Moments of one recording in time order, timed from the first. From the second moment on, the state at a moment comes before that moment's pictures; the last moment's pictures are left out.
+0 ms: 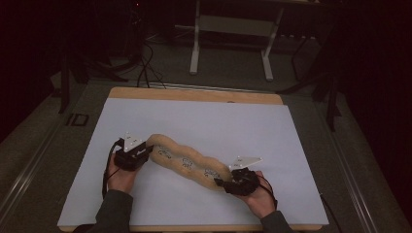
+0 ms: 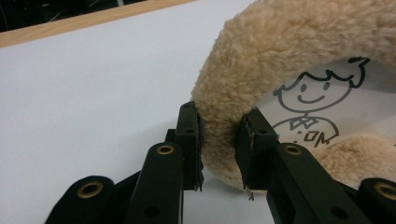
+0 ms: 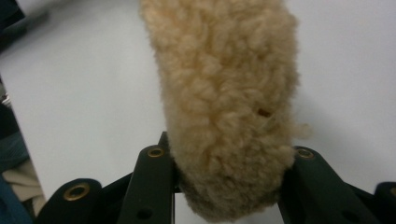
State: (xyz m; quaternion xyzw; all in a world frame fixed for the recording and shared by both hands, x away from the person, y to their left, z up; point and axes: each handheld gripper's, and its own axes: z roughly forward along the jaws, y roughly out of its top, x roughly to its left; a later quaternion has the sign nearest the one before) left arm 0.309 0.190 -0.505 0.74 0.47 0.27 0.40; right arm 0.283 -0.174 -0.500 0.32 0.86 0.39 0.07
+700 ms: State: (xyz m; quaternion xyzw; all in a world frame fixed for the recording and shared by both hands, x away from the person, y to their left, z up) left arm 0.300 0.180 -0.500 0.71 0.50 0.28 0.40; right arm 0.301 -0.188 -0.492 0.38 0.82 0.41 0.12
